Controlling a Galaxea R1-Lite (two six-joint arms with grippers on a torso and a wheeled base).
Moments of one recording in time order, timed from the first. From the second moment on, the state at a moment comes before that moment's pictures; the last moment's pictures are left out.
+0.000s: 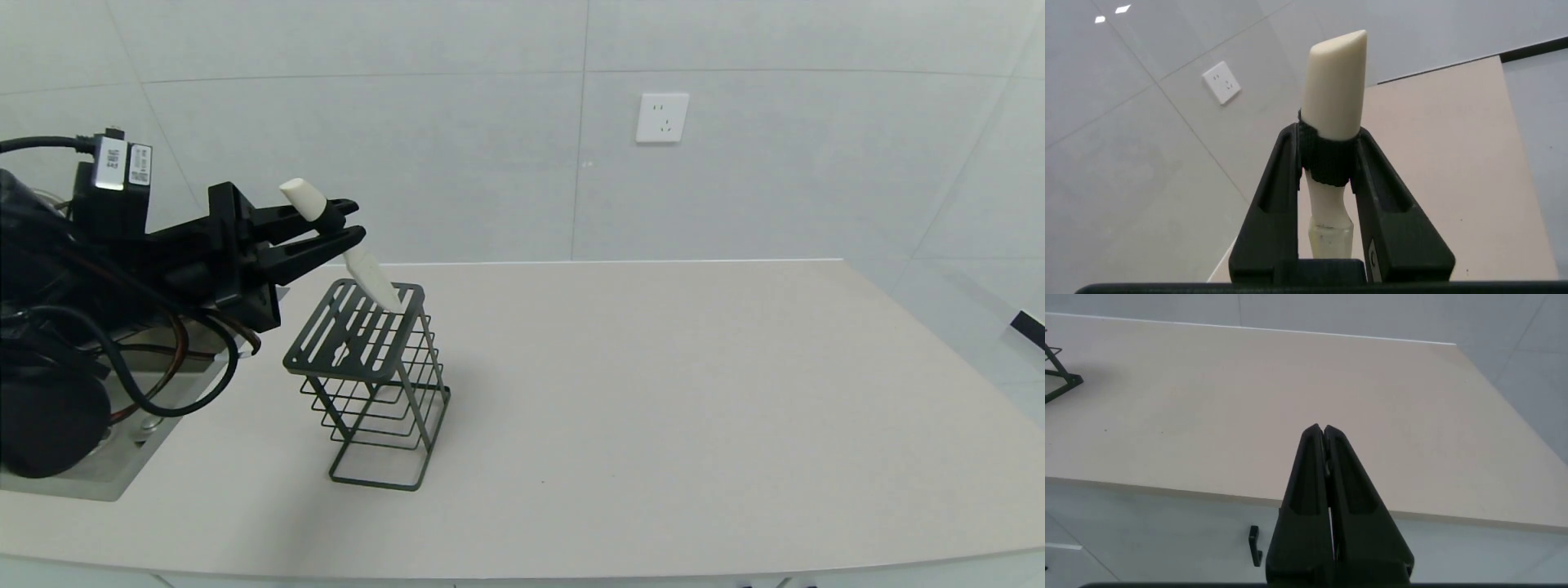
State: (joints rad) left arm -0.07 1.68 -0.69 -1.43 -1.11 0.14; right arm 0.00 0.00 0.00 -0.01 0.09 -0.06
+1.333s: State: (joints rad) left arm -0.11 1.73 -0.64 -1.43 -1.09 0.17; right arm 0.00 0.00 0.00 -0.01 0.09 -0.06
